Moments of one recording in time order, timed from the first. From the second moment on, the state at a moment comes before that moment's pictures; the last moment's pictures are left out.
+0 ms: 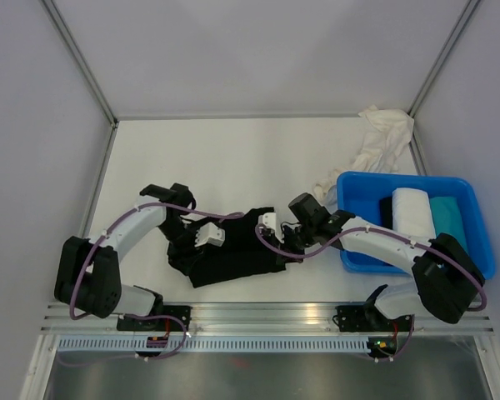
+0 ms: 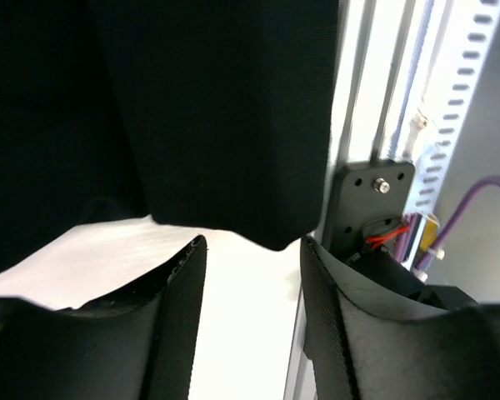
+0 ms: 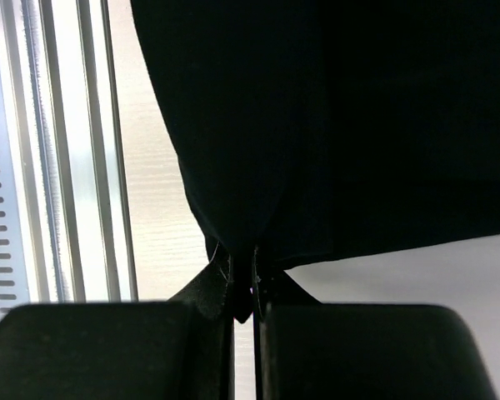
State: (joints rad) left arm -0.35 1.39 0.90 -1.28 0.48 1.17; right arm 0.77 1.37 0.76 -0.39 -0.62 -0.47
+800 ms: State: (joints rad) left arm -0.38 1.21 0.67 -0.94 0.50 0.85; right arm 0.69 1.48 0.79 -0.34 -0.73 -0.30
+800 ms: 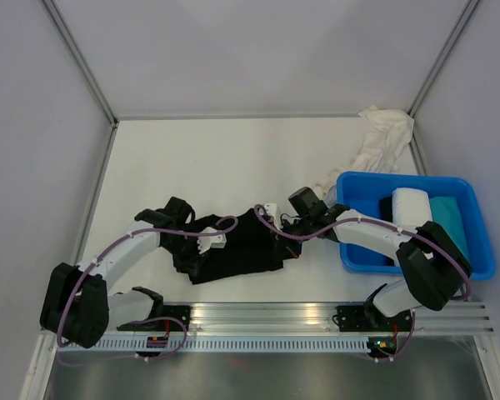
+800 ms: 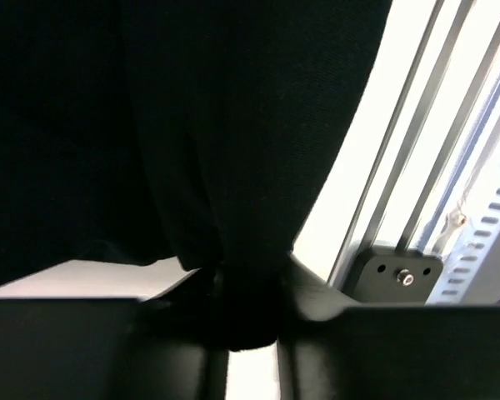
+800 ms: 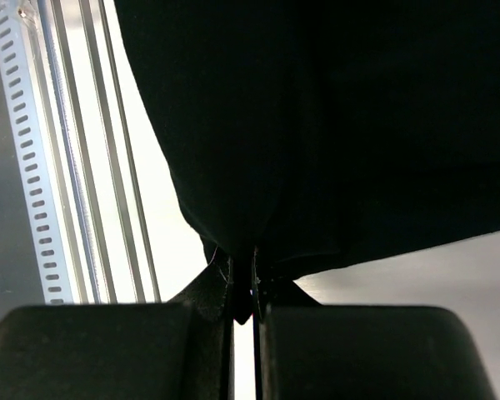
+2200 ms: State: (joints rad) left arm -0.27 1.62 0.91 -1.11 0.52 1.05; right arm 0.62 1.44 0.67 -0.03 -0.74 0.06
